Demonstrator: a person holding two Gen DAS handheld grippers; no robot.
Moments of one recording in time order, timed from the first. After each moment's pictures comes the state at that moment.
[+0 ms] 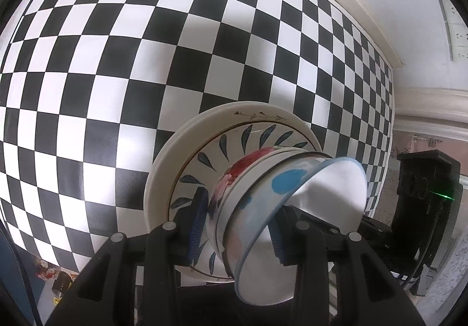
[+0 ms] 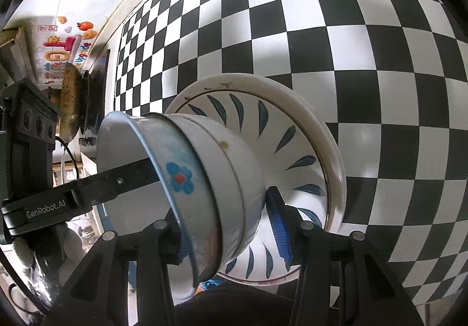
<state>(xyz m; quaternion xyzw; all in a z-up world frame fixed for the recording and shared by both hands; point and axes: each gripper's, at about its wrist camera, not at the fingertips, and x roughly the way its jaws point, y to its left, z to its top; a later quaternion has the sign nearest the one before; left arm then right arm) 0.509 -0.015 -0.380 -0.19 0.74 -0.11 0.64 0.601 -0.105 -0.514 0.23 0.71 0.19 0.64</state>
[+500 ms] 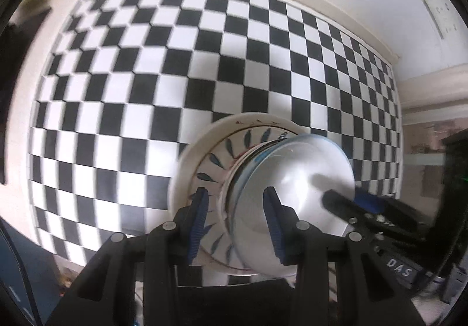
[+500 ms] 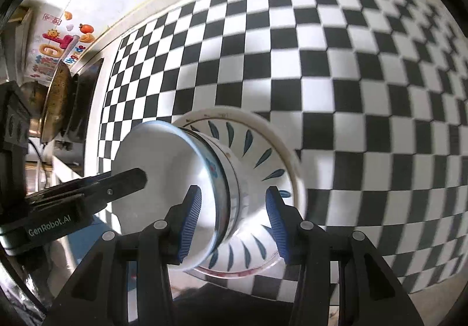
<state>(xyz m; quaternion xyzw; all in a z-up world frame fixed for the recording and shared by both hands) 0.485 -0.022 -0.329 -0.10 0.69 -0.08 0.72 0.587 -0.111 -0.447 0.13 0.66 0.13 0.73</state>
